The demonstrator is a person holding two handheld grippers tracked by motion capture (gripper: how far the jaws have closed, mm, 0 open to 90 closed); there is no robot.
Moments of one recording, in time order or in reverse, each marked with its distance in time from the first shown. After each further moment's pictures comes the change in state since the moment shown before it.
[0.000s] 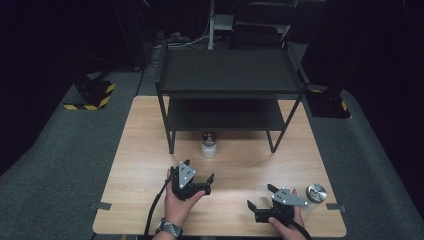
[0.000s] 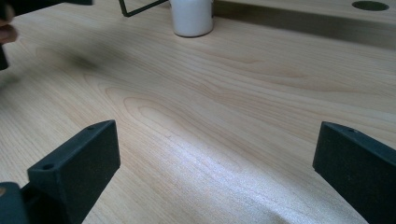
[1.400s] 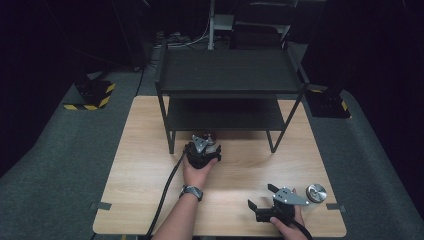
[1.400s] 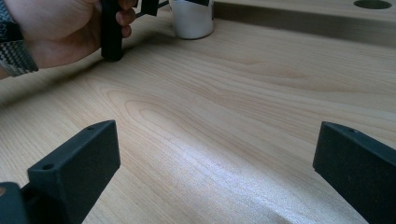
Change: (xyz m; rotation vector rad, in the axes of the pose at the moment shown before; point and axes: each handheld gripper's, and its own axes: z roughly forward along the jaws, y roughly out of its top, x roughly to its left) left arm 0.004 0.026 0.107 0.061 0.130 -0.127; right arm -0.005 -0.001 0.000 -0.009 0.014 0.019
